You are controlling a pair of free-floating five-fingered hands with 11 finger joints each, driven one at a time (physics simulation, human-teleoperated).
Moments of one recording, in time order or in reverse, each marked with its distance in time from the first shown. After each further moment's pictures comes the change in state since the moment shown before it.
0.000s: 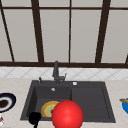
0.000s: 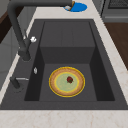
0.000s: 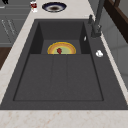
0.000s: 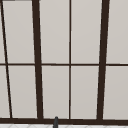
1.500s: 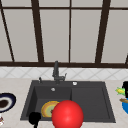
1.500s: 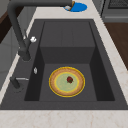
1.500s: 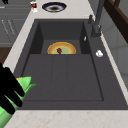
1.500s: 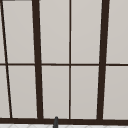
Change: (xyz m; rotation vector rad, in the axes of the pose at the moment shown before) left hand 0.000 0.000 0.000 0.000 0.000 0.000; right hand 0.147 -0.080 0.053 0.009 0.000 0.006
